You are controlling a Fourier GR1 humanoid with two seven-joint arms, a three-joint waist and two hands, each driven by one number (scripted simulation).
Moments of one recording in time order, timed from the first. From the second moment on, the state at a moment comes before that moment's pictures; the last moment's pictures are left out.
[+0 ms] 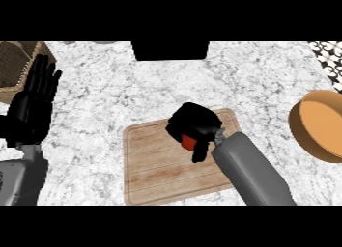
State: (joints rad) left arm -0.26 0.24 0.09 -1.55 0.16 0.14 0.05; right arm -0.60 -0.03 0.39 -1.06 1.14 0.19 -0.44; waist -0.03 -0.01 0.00
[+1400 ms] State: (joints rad) left arm -0.25 0.22 0.07 -1.55 0.15 0.13 0.04; right arm -1.01 -0.06 -0.13 -1.18 1.80 -0.01 1.11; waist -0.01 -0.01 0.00
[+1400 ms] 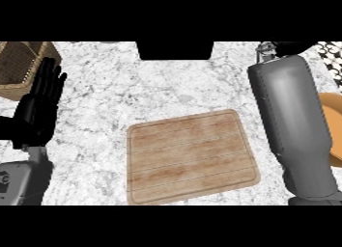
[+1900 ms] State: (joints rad) left arm -0.23 0.23 0.09 -1.57 0.16 0.12 0.05; right arm -0.71 -0.15 -0.24 -1.56 1.74 0.10 1.02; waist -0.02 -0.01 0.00
